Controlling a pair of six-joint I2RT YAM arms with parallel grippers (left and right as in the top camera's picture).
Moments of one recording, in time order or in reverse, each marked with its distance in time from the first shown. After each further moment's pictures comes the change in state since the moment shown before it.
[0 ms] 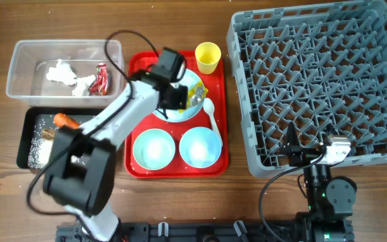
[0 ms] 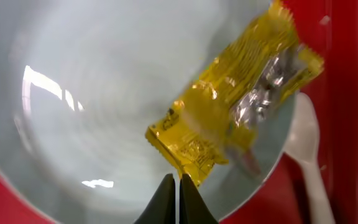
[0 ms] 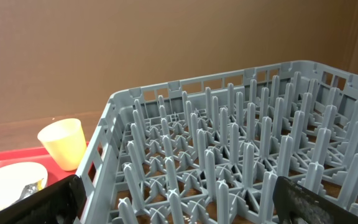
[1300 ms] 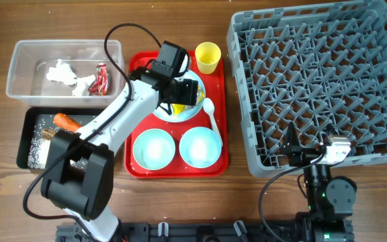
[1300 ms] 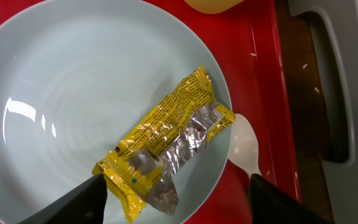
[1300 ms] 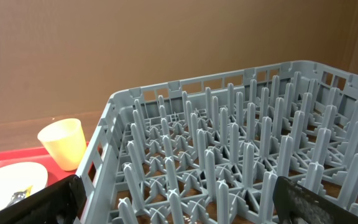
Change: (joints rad) left arm -0.019 -0.018 0.028 0.043 0.070 -0.001; right arm 0.000 0.000 0.000 0.000 0.000 0.000
